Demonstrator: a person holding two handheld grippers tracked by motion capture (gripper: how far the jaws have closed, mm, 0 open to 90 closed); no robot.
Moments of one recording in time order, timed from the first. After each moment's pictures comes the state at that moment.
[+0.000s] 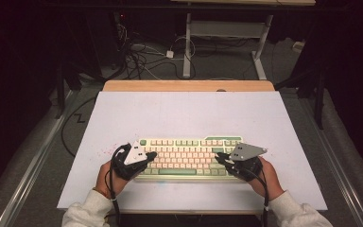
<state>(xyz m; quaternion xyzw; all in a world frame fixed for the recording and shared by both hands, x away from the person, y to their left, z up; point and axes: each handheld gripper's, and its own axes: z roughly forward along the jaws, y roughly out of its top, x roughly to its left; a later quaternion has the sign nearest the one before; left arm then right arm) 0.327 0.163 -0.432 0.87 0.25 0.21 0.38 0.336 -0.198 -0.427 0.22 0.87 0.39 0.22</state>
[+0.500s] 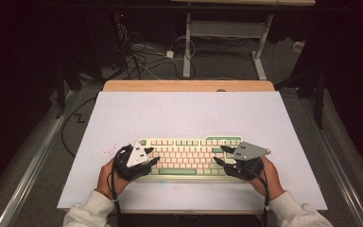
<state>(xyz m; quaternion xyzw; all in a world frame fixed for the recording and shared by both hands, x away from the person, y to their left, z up) 0.326 0.158 -0.435 0.87 0.25 0.24 0.37 0.335 -0.199 -0.425 0.22 0.85 0.41 0.24</state>
